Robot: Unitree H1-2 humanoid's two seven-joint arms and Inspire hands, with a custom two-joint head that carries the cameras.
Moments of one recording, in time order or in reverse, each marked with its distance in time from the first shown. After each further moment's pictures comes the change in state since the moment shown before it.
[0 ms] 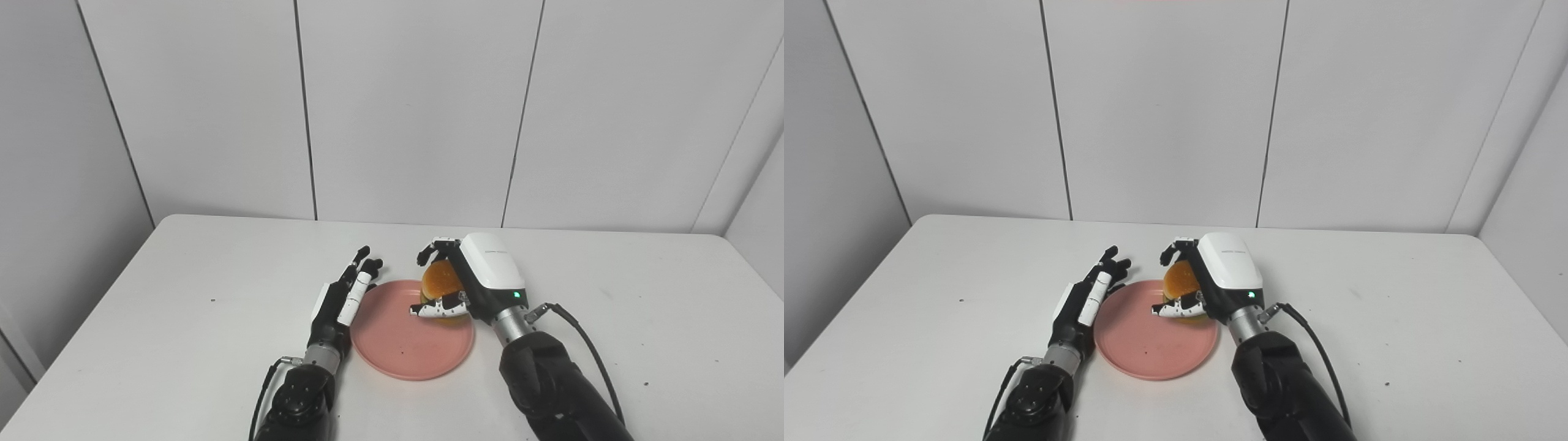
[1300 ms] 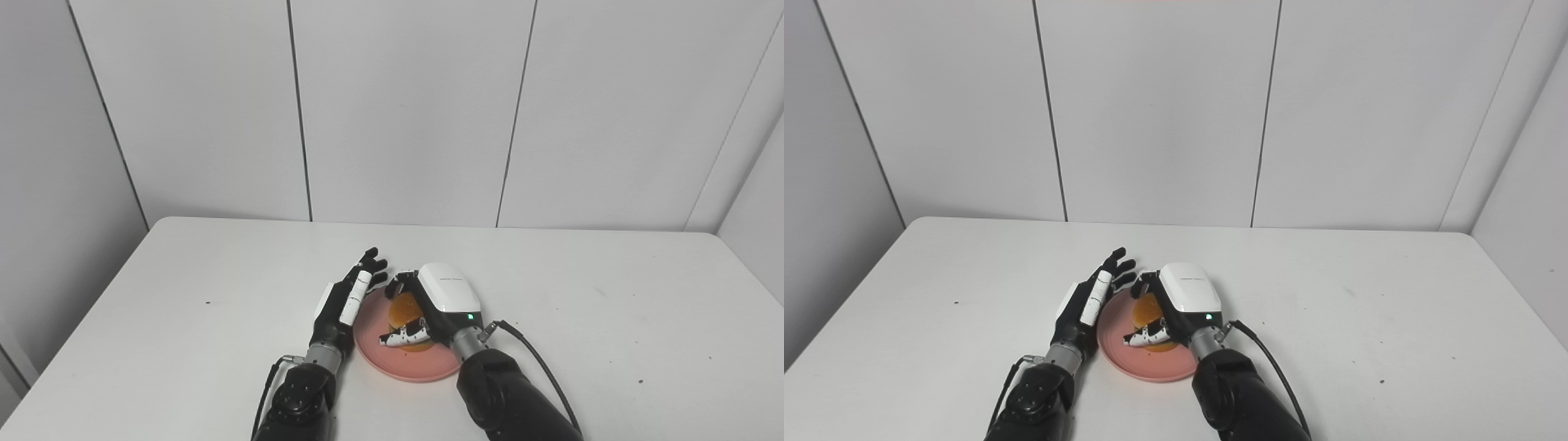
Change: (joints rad) left arm -0.013 0.001 0.004 0.023 -0.007 -0.023 -0.036; right arm -0.064 0.073 0.106 0.270 -0.001 -0.003 -0.090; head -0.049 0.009
